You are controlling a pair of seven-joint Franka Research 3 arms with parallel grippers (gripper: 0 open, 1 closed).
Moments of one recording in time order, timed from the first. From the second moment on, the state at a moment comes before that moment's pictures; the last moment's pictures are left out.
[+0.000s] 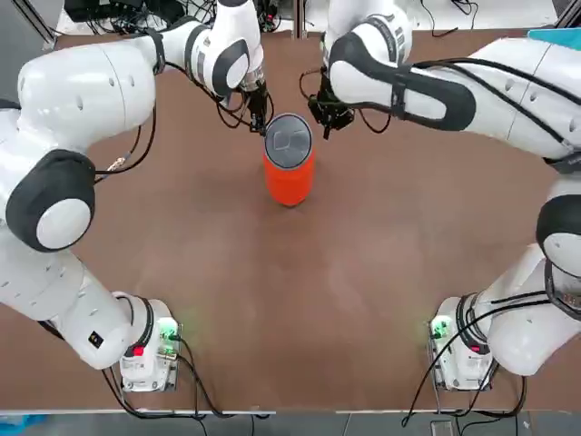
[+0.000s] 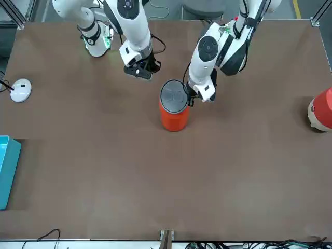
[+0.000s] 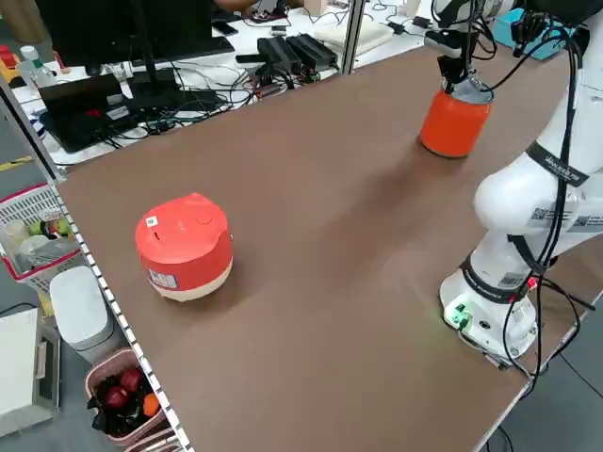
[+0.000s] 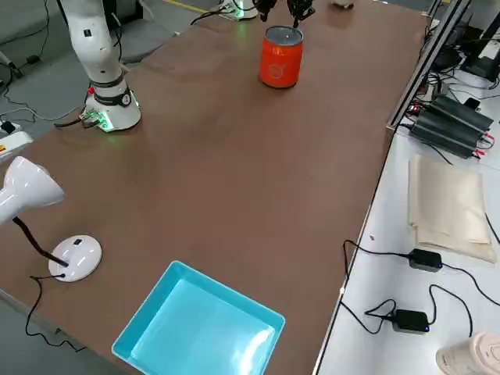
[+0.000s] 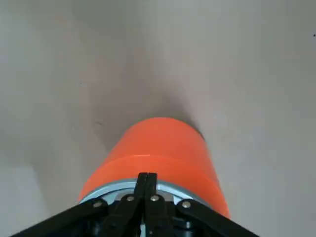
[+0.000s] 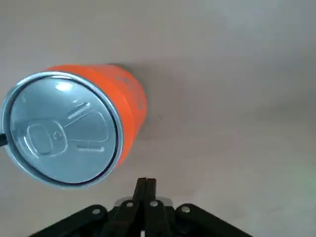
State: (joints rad) left arm -0.64 0.21 -0.07 -1.92 -0.12 2.11 -2.05; right arm 0.88 0.13 -0.07 -1.79 0.17 1.91 1.03
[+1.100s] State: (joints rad) left arm -0.64 0.21 -0.07 -1.92 -0.12 2.12 -2.05; right arm 0.94 0.25 -0.08 -1.79 0.18 2.14 1.14
